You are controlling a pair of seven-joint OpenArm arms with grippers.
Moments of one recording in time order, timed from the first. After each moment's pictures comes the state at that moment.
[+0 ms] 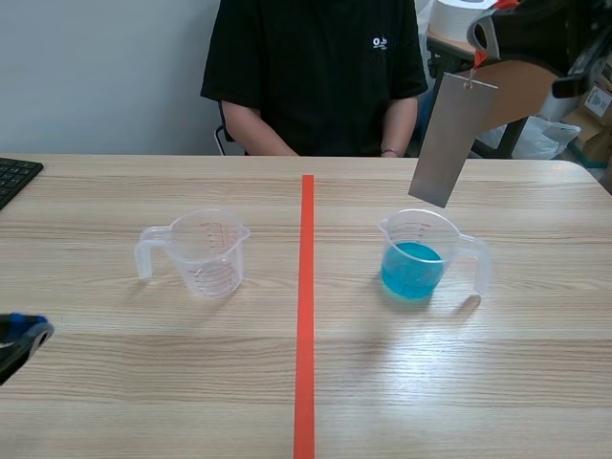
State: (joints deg) left arm 45.3 -46.6 -0.9 96.0 -9.9 -8.8 -23.5; right arm 8.1 40.3 4.2 108.2 43.0 44.7 -35.3
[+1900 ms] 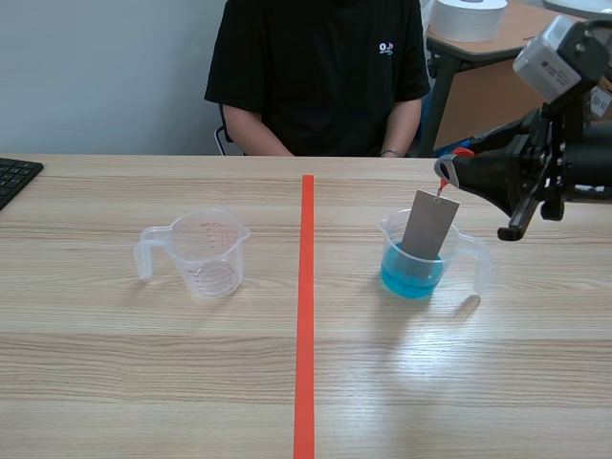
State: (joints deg) left arm 63.4 -19.7 -11.6 93.4 -9.7 -6.9 -14.4; right arm 5.6 42.9 -12.6 87.6 26.4 45.1 -3.3
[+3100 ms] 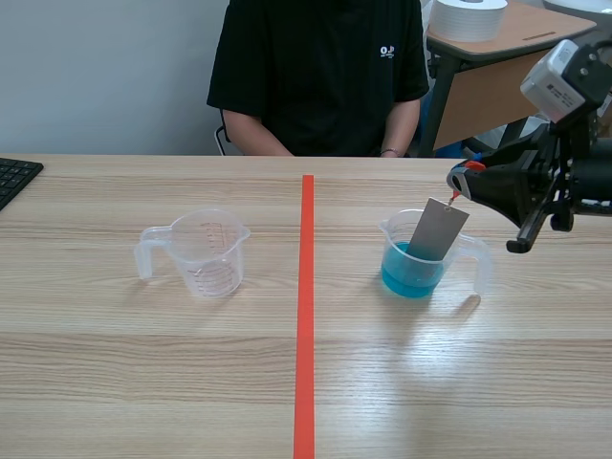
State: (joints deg) left arm 63.4 -19.7 -11.6 93.4 -9.7 -6.9 -14.4; right arm 5.6 43.2 -12.9 83.6 22.1 44.8 1.0
